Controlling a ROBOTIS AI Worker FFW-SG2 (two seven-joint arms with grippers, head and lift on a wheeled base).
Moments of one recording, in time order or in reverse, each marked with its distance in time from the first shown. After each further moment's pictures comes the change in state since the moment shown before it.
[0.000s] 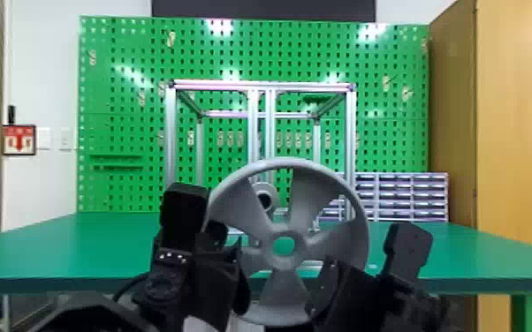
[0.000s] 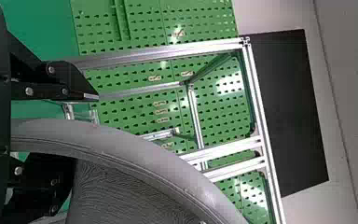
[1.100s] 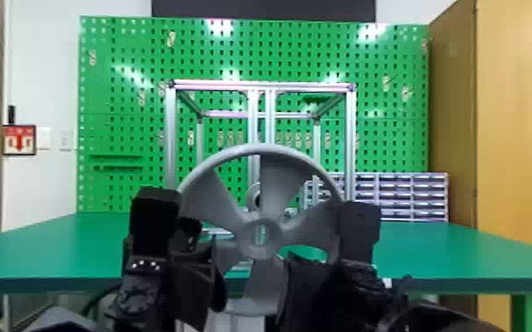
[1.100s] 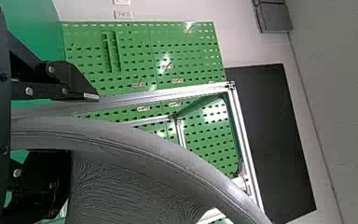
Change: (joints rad) left arm 0.064 0.000 0.070 -0.023 -0.070 -0.093 0.033; right arm -0.068 0.000 0.174 -0.042 0.265 0.086 -0.036
